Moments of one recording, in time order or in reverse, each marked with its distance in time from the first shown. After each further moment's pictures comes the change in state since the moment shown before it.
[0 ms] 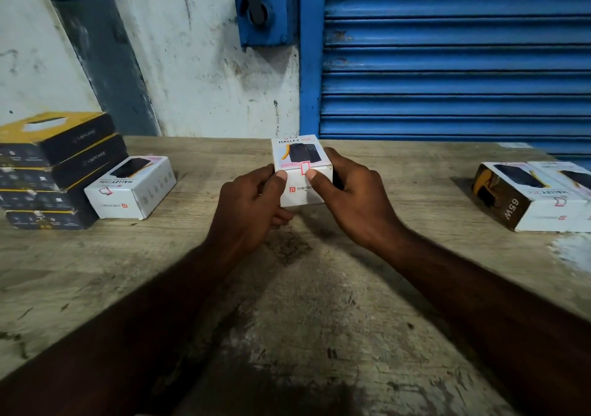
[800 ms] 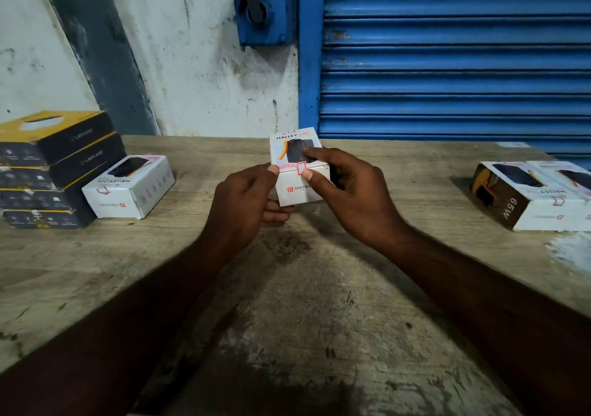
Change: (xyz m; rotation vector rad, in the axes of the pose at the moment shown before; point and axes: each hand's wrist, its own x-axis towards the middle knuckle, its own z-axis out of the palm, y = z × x) left_hand 0.004 0.003 -0.003 -0.202 -0.030 -0.159; right_hand 0.005 0.011 0.003 0.178 0.056 -0.032
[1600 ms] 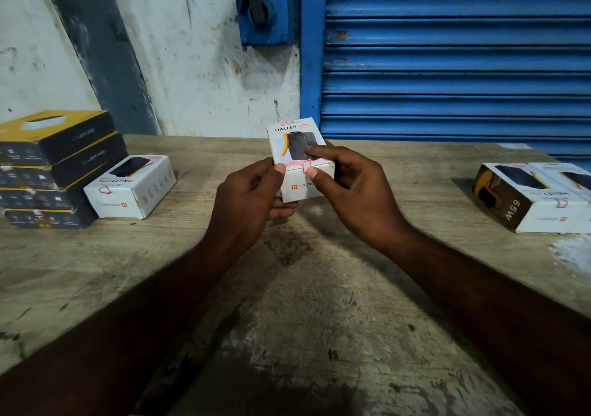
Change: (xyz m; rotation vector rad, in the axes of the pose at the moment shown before) left_hand -0.002 0.002 0.004 -0.054 0.013 0.060; right_hand 0.001 -0.001 0.002 0.250 -0.016 0.067
